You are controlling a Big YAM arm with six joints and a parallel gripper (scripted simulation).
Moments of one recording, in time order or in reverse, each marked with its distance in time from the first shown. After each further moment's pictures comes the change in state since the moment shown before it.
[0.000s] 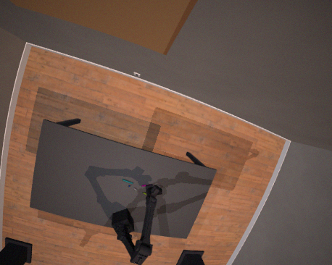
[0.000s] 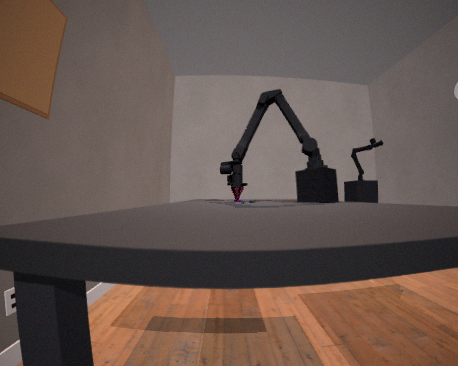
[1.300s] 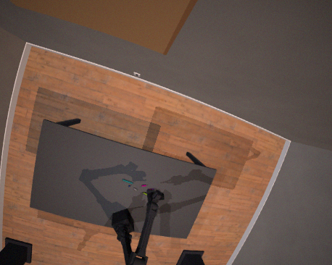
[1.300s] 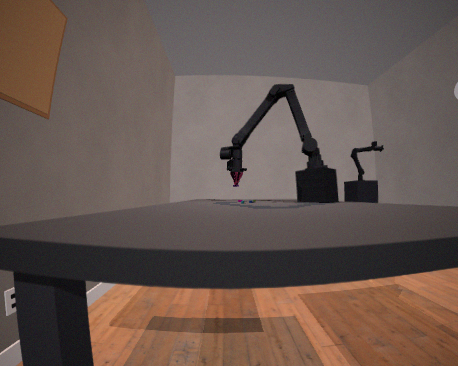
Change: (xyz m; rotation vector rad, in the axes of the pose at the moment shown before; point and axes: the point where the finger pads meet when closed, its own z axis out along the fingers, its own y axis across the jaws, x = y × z) arm -0.005 0.004 -0.086 -0.020 -0.015 -0.001
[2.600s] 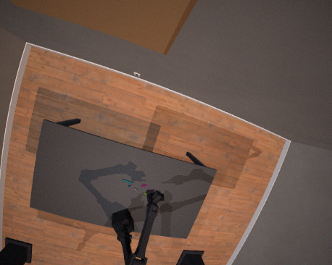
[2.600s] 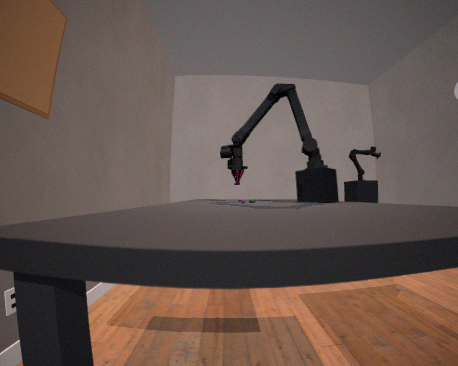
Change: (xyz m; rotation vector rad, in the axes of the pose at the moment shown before) arm 0.004 -0.005 -0.010 0.023 0.017 0.002
